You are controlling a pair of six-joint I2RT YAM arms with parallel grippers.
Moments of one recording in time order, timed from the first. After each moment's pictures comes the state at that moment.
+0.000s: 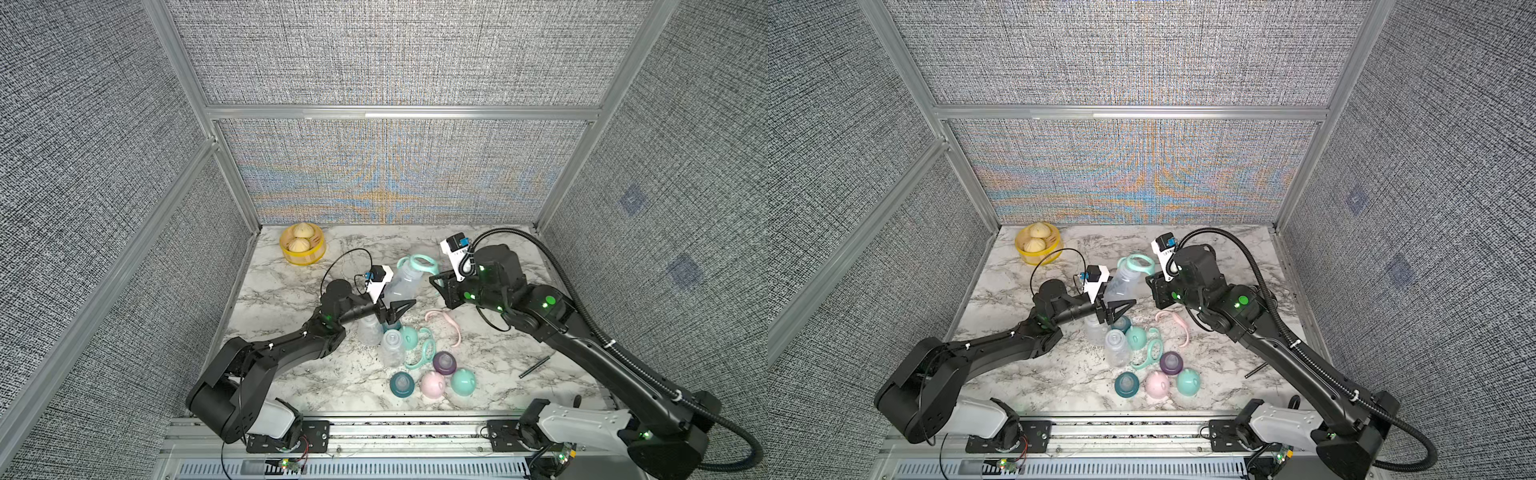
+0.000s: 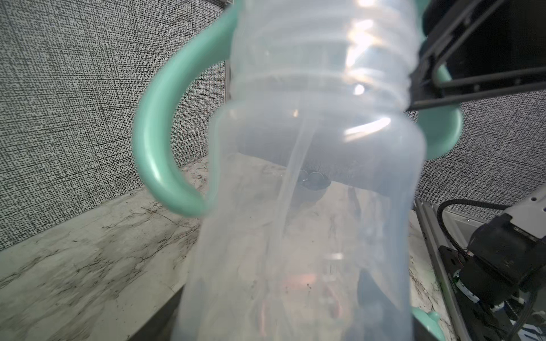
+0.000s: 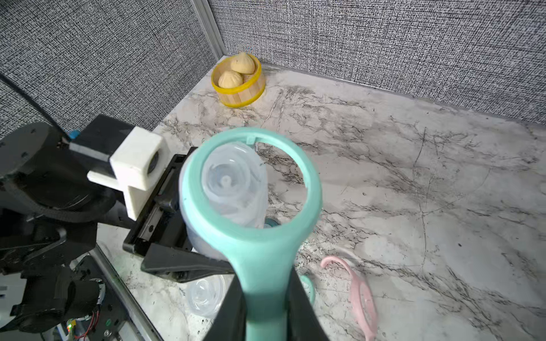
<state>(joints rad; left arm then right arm) -0.61 1.44 0.61 0.79 0.63 -0.11 0.75 1.18 1.29 -0.64 0.03 0.25</state>
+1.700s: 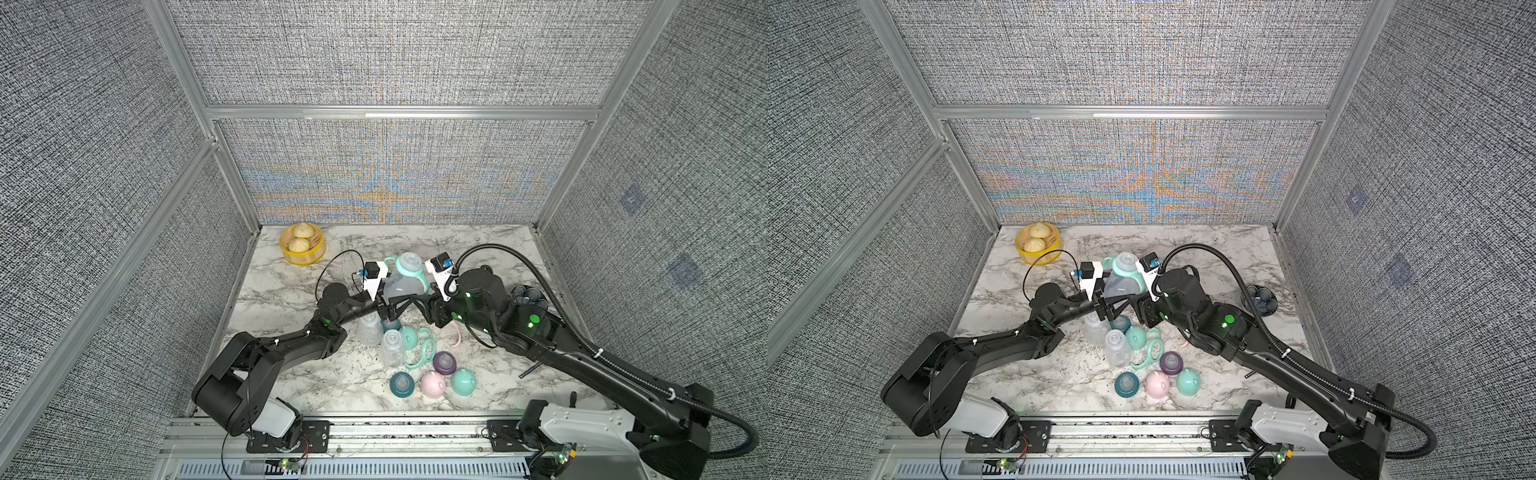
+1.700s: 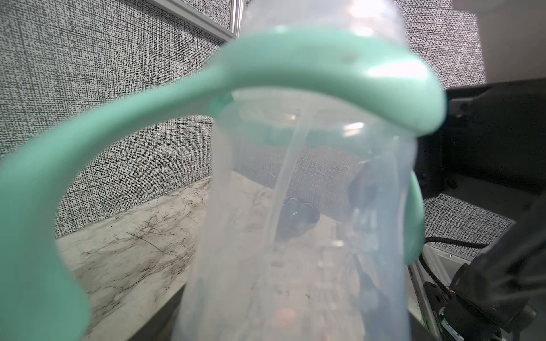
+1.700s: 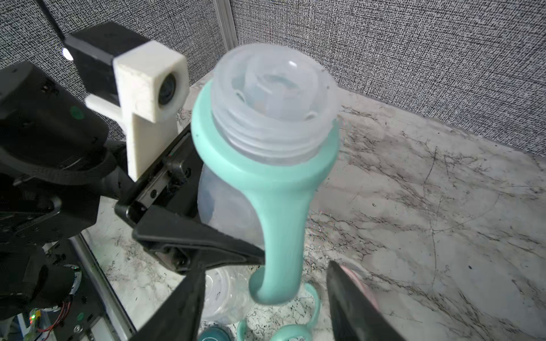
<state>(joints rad) -0.61 1.47 0.58 1.01 0.62 -0.25 0.90 1.12 1.14 -0.51 0.15 0.20</state>
